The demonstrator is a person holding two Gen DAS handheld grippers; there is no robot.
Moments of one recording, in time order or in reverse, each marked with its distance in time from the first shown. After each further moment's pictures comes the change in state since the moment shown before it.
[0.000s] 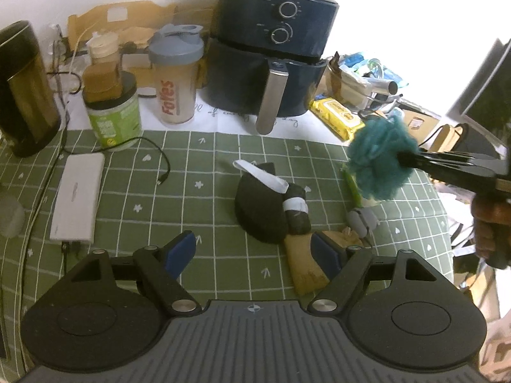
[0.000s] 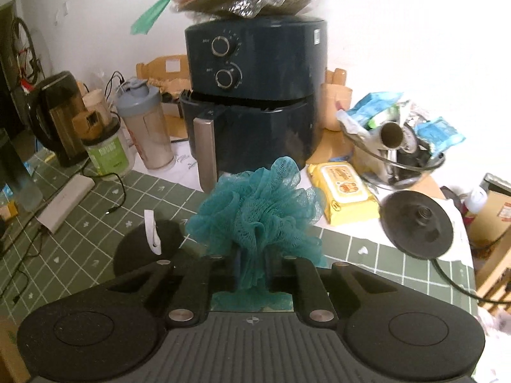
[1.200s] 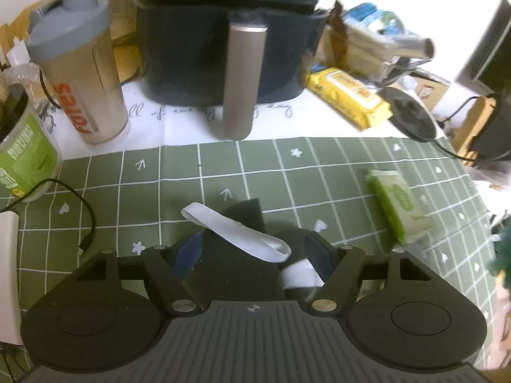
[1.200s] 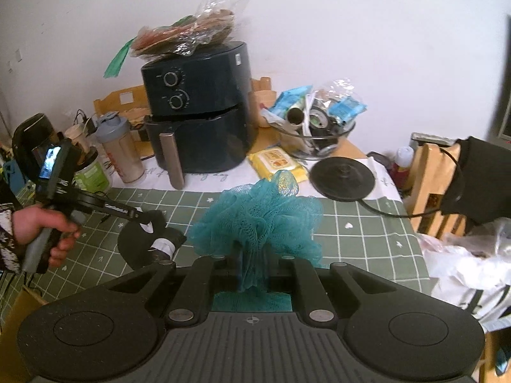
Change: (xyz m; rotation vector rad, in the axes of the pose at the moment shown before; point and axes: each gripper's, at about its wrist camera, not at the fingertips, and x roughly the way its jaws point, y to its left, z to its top) left arm 0.172 -0.022 0.057 0.105 0.088 -0.003; right arm -0.131 0.003 -0.063 0.201 -0.060 -0.173
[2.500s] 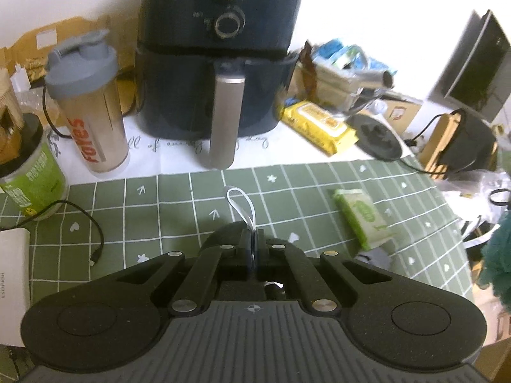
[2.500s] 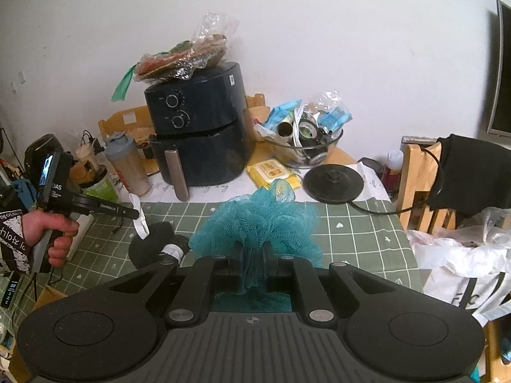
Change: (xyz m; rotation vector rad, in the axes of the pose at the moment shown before) left arm -0.065 -0.002 -0.009 0.036 -0.131 -0.083; right arm -0.052 -0.011 -0.011 0.041 -0.059 0.022
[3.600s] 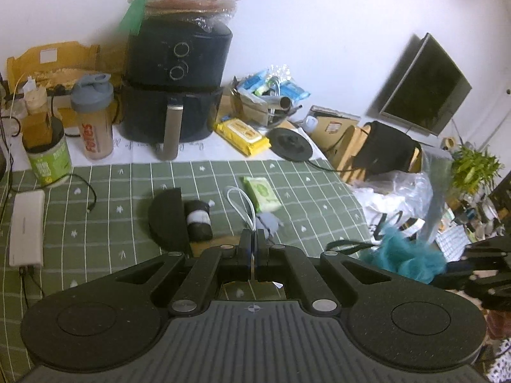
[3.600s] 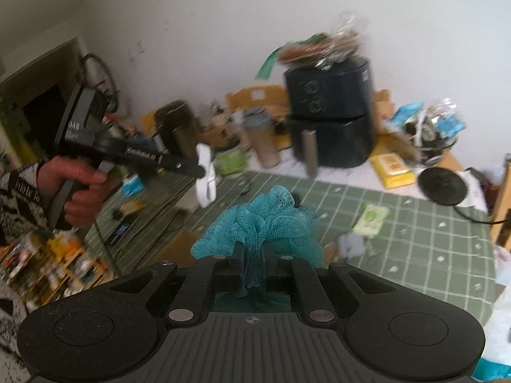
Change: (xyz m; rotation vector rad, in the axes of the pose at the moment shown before) left arm -0.175 -0.068 -0.057 -0.024 -0.052 -0.140; right arm -0.070 0.048 -0.015 -0.176 0.096 0.440
